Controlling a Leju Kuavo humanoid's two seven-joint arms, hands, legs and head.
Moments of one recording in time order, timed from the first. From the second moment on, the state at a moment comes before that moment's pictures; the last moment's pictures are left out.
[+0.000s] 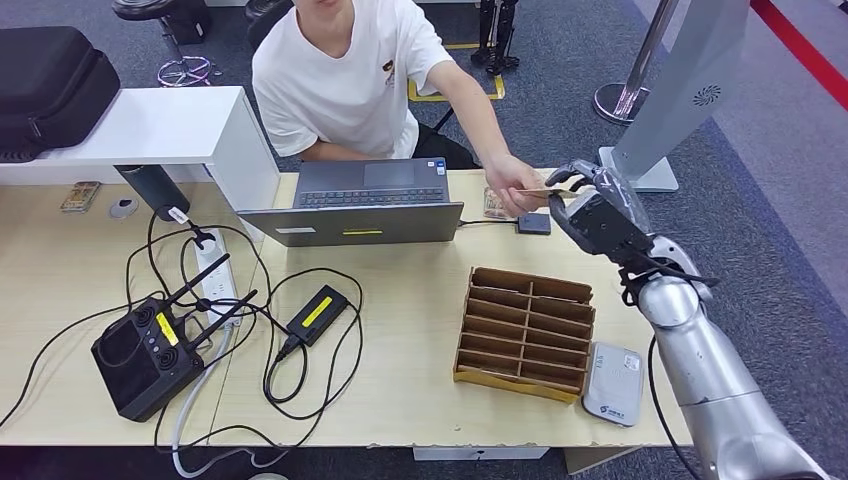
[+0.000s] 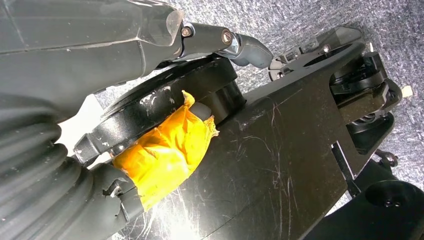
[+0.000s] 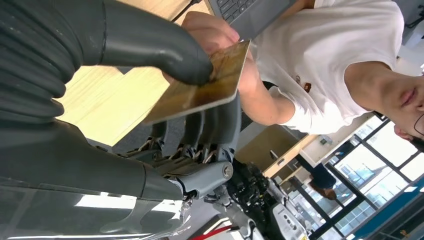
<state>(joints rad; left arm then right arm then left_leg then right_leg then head) -0.11 -0.08 -0.64 -0.16 0.38 0.03 0.18 -0.60 -0.23 0.38 -1.16 0.33 -0.02 -0.36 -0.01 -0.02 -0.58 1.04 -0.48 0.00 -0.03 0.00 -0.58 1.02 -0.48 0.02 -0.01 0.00</state>
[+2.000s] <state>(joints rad) -0.10 -0.09 -0.67 -0.15 0.42 0.08 0.10 0.11 -0.25 -0.04 -1.60 0.33 -0.05 -0.51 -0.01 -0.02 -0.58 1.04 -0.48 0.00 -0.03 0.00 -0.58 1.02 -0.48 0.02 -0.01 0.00</state>
